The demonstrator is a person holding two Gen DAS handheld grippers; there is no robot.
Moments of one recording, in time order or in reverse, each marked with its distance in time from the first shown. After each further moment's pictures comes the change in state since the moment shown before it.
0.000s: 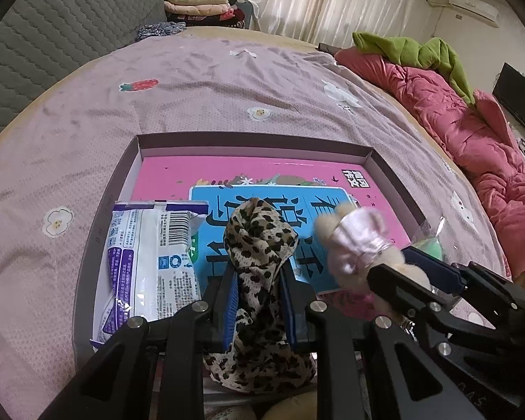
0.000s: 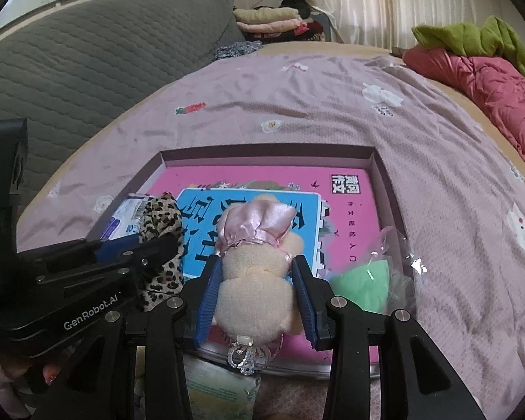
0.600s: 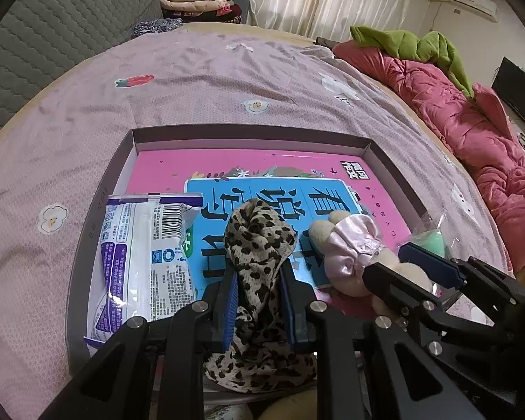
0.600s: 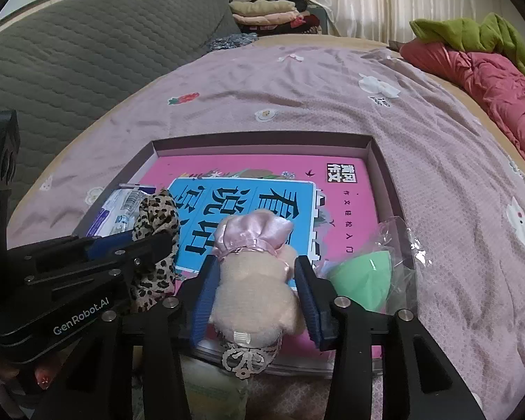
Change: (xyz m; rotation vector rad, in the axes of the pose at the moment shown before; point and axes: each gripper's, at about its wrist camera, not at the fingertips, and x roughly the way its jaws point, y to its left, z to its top) left arm 0.004 -0.002 -0.002 0.009 0.020 -0.002; right arm 0.005 -0.002 -0.001 0.002 0.024 -0.018
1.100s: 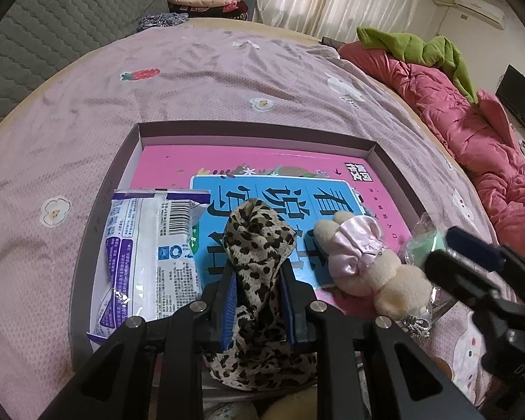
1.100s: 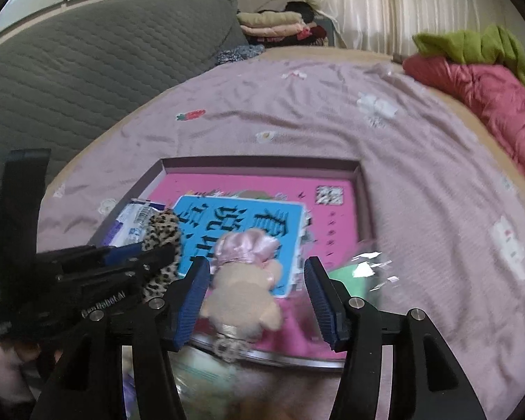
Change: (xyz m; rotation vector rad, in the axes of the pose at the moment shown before) left arm -0.002 0.007 0.001 -0.034 0.015 -0.005; right arm -0.040 -0.012 0.008 -0.074 -0.056 -0.008
